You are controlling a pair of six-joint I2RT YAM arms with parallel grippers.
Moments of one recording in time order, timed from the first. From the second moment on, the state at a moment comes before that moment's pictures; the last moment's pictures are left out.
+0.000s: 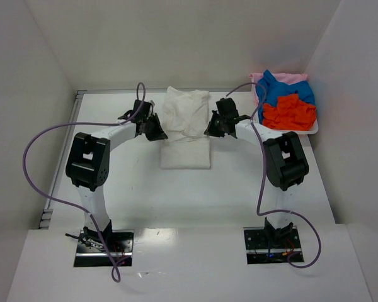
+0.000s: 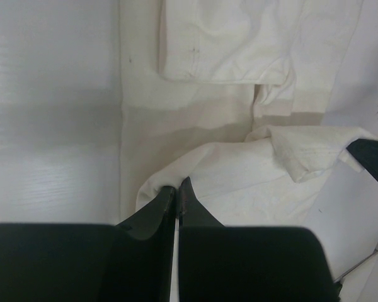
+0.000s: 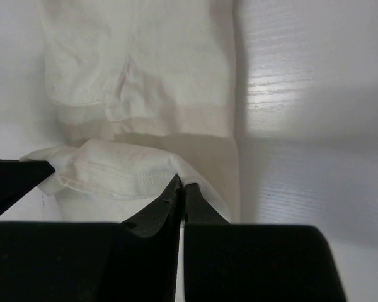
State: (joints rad) left arm -0.26 1.95 1.34 -0.27 0.26 -0.64; right arm 0.37 1.92 1.33 -0.21 -0.10 0.67
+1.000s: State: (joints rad) left arm -0.20 2.07 1.42 -0.23 0.30 -0.63; right arm 0.37 2.03 1.40 -0.17 -0.09 0.65
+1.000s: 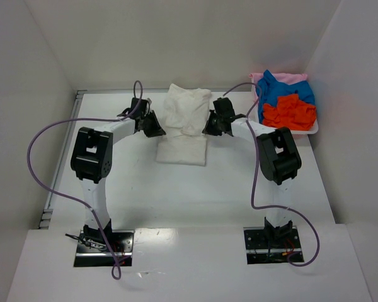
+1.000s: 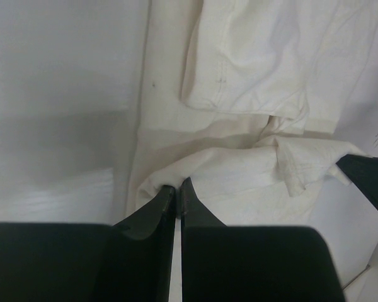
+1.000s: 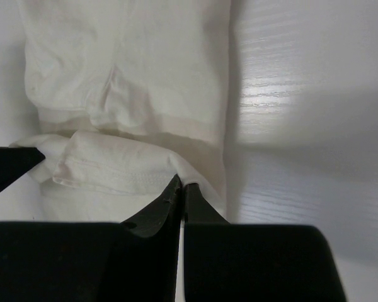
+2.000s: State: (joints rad) left arm -0.18 2.15 1.57 -0.22 0.33 -0.63; right arm 0.34 2.08 1.48 -0.16 -0.09 0.65
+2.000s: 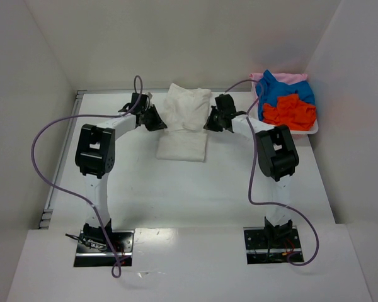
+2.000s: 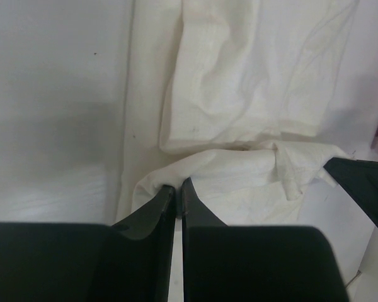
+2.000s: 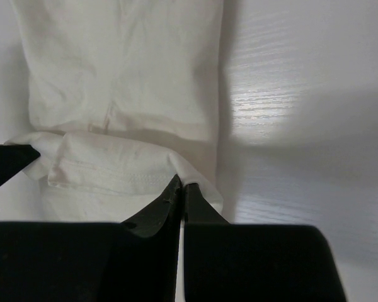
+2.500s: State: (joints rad) left arm -0.15 2.21 1.61 -0.21 0.37 -0.60; right arm 0.31 2.12 1.48 -0.15 -0.09 0.65
